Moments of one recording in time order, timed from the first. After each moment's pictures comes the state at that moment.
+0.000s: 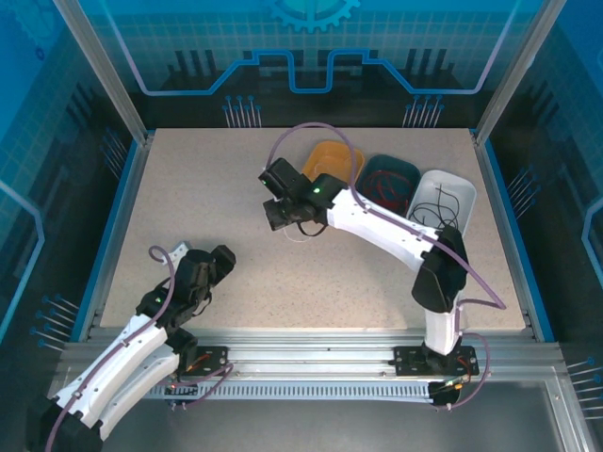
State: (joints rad) left arm -0.41 0.60 0.34 -0.53 -0.31 -1.11; right arm 0.91 1.87 1.80 -0.87 0.15 0.41
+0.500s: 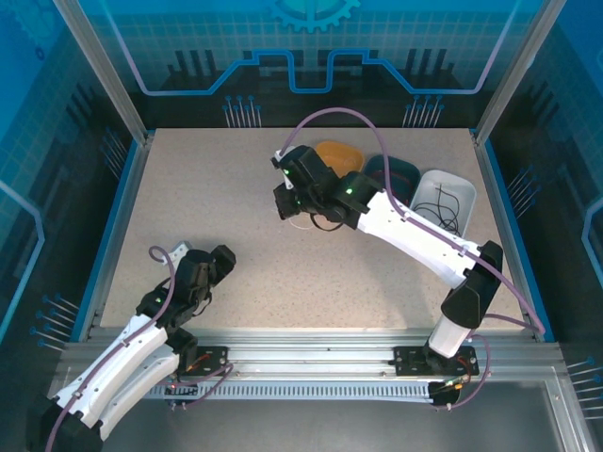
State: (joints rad) left arm -0.41 0.60 0.34 -0.52 -0.30 -1.10; right arm 0.90 1.69 1.76 -0.79 0.18 0.35
